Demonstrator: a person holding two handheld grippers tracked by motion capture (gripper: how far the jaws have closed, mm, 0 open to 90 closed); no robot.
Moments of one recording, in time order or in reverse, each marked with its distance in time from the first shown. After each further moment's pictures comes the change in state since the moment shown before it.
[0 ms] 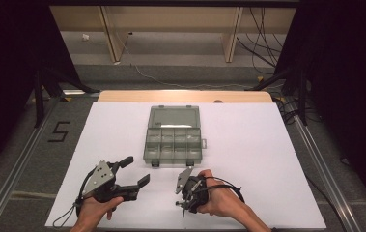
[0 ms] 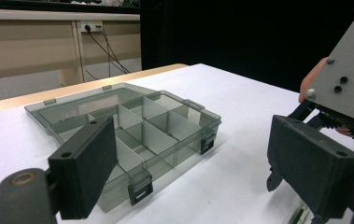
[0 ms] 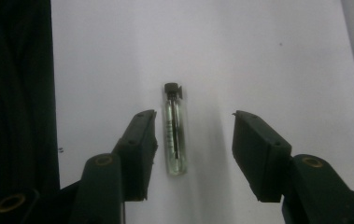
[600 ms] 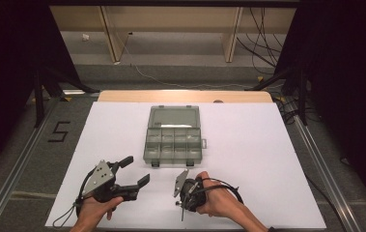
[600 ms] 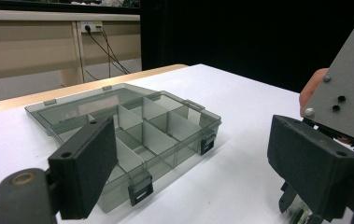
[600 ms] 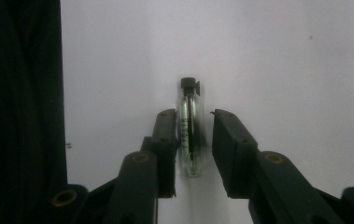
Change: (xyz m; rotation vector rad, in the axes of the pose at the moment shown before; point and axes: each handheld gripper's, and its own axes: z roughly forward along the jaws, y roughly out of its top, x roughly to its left) left arm 0.000 0.000 0.000 -0.002 -0.001 0.003; right arm 0.003 0.003 0.008 0.044 0.035 -0.010
